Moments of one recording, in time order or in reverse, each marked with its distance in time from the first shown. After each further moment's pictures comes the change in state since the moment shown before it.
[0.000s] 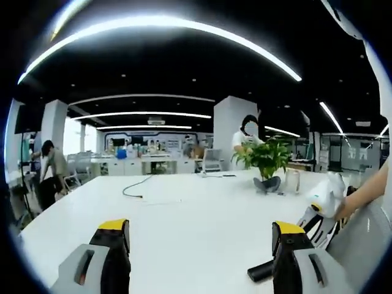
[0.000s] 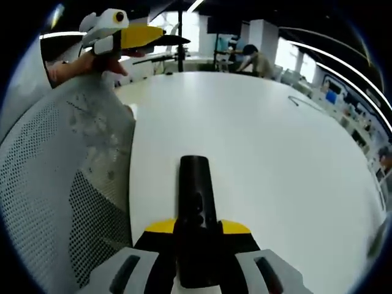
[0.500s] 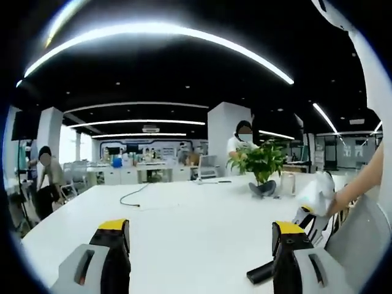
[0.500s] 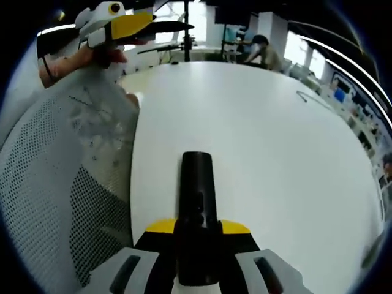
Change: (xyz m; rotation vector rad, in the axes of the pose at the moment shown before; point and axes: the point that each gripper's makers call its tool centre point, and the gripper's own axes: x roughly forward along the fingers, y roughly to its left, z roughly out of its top) left arm -0.007 -0.006 0.011 0.036 -0.039 -0.023; right arm -0.001 0.000 -0.001 -0.047 0.095 0.056
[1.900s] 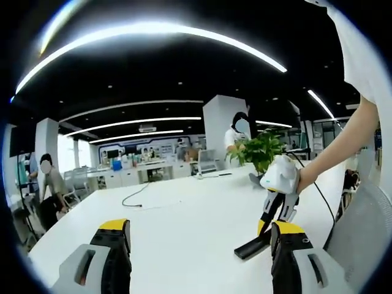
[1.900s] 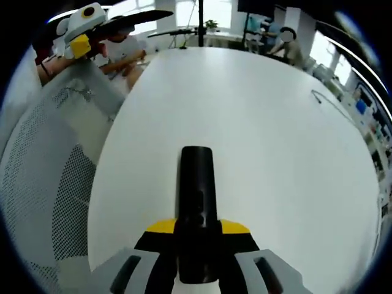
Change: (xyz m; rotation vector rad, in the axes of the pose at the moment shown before) left arm -0.001 -0.001 -0.006 0.073 0.029 -0.007; right arm 0.006 -0.077 0.005 -0.124 0.116 0.090
